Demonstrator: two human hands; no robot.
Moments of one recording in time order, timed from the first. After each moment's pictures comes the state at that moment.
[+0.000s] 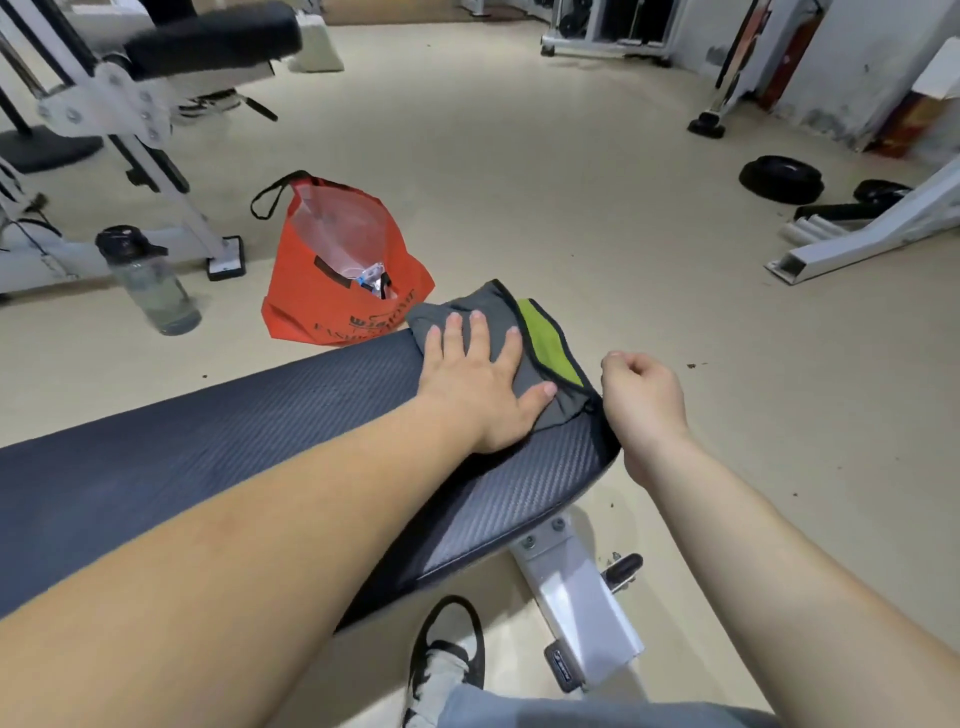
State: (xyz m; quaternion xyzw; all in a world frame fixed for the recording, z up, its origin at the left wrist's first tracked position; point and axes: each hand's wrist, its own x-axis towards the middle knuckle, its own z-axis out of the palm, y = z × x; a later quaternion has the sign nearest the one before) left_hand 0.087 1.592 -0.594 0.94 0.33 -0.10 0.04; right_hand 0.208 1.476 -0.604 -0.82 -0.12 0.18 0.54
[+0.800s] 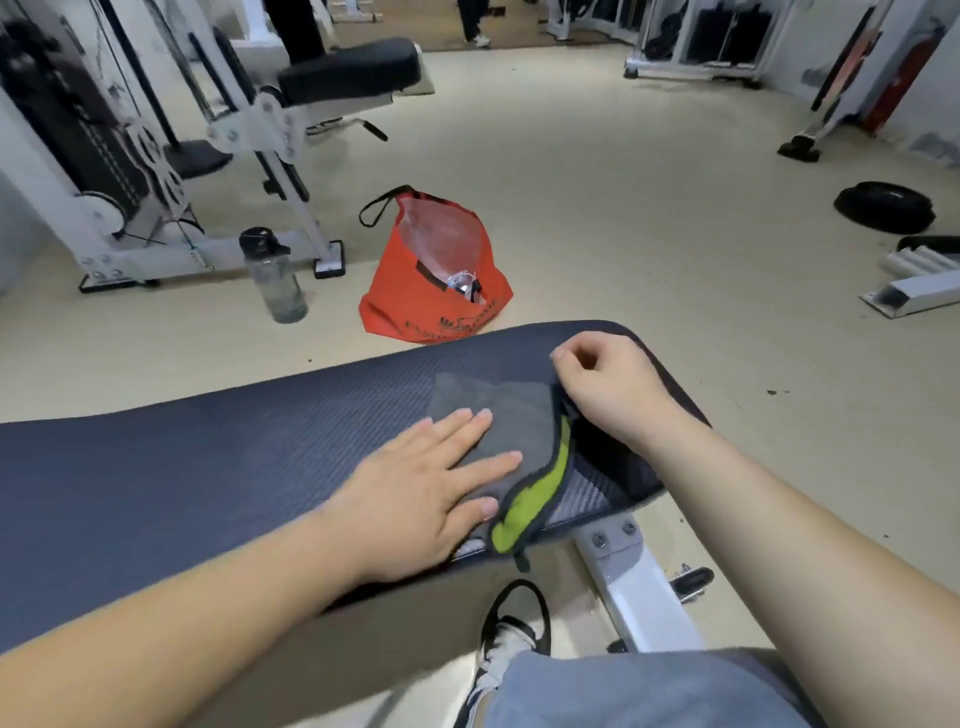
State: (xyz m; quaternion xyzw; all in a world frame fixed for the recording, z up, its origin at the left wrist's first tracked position) left_hand -0.131 1.571 -0.591 0.97 0.22 -0.05 0.05; right_hand 0.113 1.524 -0.561 -0.79 -0.45 0.17 0.37
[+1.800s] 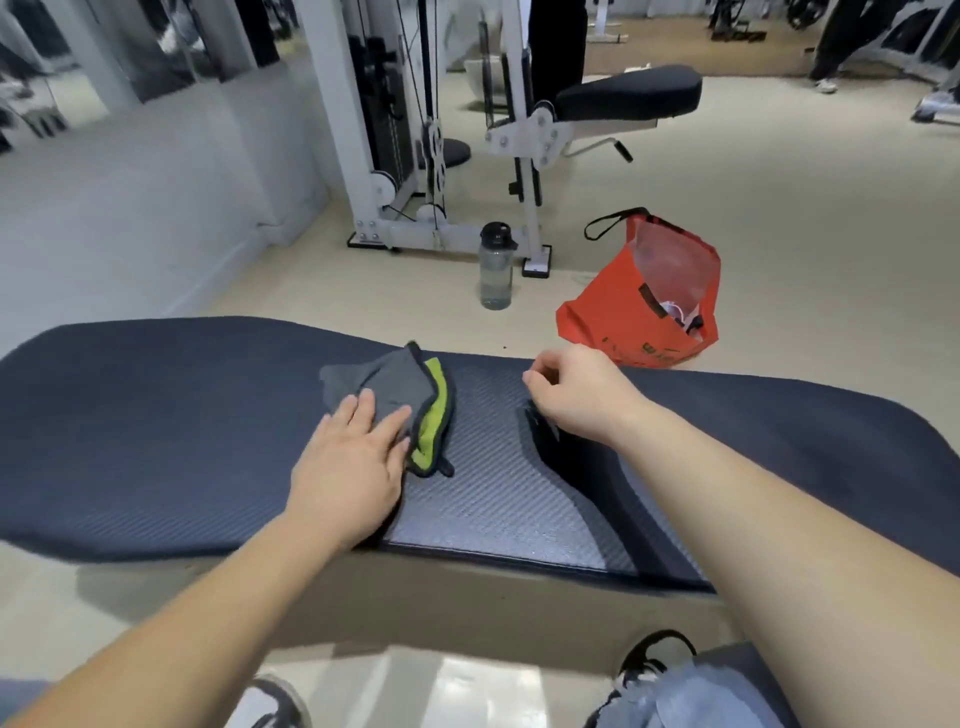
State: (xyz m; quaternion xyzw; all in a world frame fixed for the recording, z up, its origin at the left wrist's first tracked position) left_hand -0.387 1.598 -0.595 0.76 0.65 -0.01 0.03; right_hand -0.123 1.634 -0.538 -0.66 -0.68 0.24 0.18
